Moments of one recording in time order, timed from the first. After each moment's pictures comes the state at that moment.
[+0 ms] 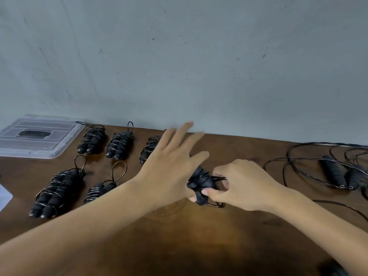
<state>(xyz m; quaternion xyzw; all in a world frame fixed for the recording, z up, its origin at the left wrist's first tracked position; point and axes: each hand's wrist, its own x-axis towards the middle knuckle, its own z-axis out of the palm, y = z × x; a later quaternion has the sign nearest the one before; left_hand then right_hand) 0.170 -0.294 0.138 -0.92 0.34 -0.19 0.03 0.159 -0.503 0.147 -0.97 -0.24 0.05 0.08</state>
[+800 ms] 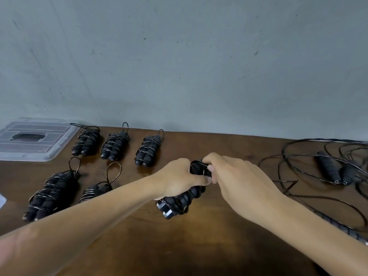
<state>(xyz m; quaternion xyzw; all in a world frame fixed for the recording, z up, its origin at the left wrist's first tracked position) 0.191 -0.323 0.115 -0.85 0.10 0.26 -0.45 0.136 -0.502 0.156 -0.98 -0.20 -0.01 0.07</state>
